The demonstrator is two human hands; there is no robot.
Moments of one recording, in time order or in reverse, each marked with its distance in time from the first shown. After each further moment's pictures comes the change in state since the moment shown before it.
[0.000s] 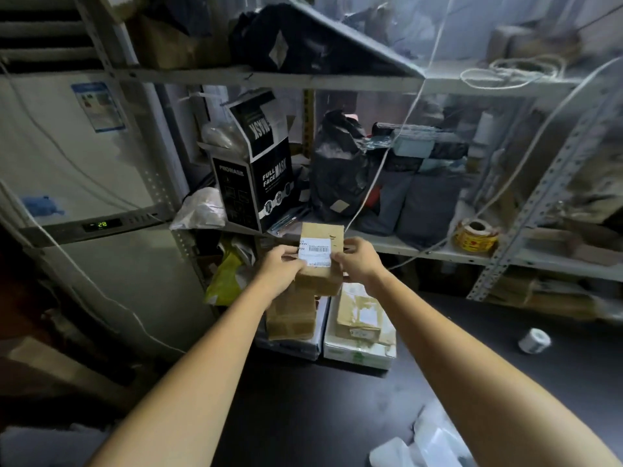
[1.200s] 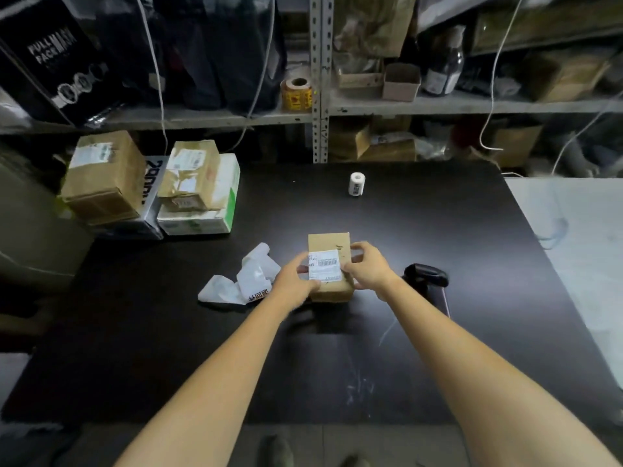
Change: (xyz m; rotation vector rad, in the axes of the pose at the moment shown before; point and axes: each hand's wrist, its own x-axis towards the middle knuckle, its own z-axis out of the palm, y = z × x) left_hand -0.291 -0.066 0.409 0.126 -0.415 -0.159; right_hand -0.236 0.326 -0.336 -0.058 0.063 0.353
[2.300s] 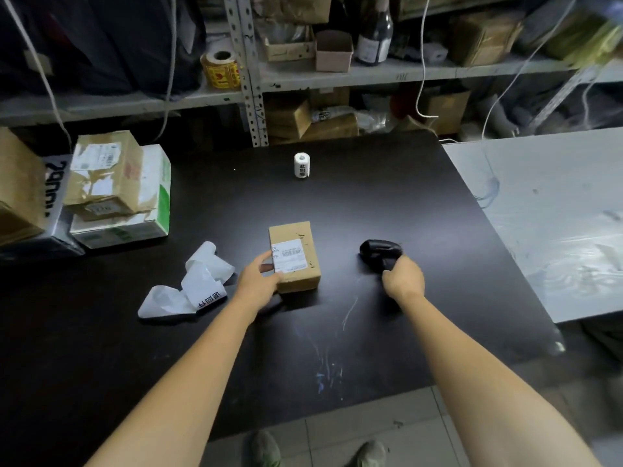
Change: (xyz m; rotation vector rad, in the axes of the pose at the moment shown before) left_hand 0.036 -0.031 0.029 -0.104 -0.011 -0.044; right_hand -0.021 0.105 -0.085 -0.451 0.465 0.339
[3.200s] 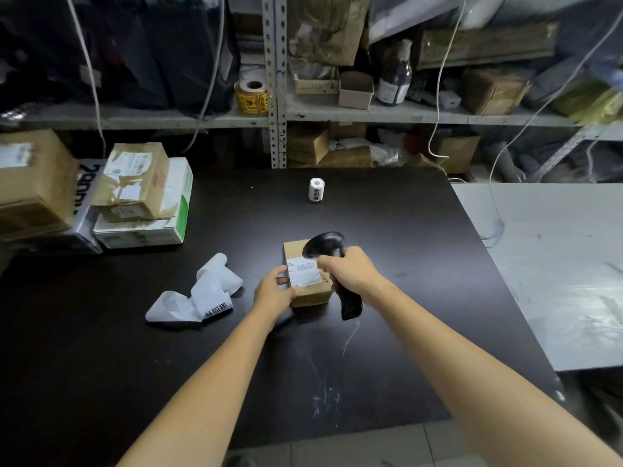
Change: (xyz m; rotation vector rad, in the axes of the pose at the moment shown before) left_hand 0.014 0.001 0.025 -0.113 0.055 -0.031; right_hand -0.066 -0.119 -0.033 0.399 -0.389 -0.303
